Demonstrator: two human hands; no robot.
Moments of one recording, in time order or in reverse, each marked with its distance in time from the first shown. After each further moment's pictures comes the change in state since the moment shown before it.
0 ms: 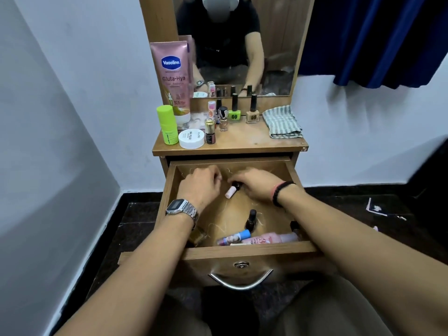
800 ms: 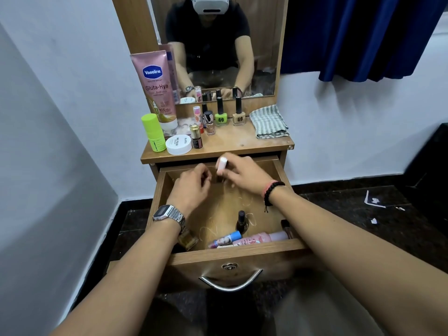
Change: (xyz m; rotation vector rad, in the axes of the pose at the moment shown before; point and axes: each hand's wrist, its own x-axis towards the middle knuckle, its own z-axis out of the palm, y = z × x) left_hand 0.008 -0.003 0.007 -0.138 0.092 0.113; right_hand -0.011 -0.008 -0.016 0.646 0.331 0.023
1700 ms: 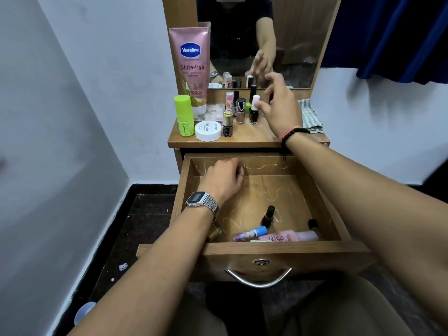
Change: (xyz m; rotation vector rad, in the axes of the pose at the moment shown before) left_hand 0.004 -0.006 0.008 -0.008 -0.107 -0.001; right_hand 0.097 -0.019 -0.045 -0.346 0.611 0.062
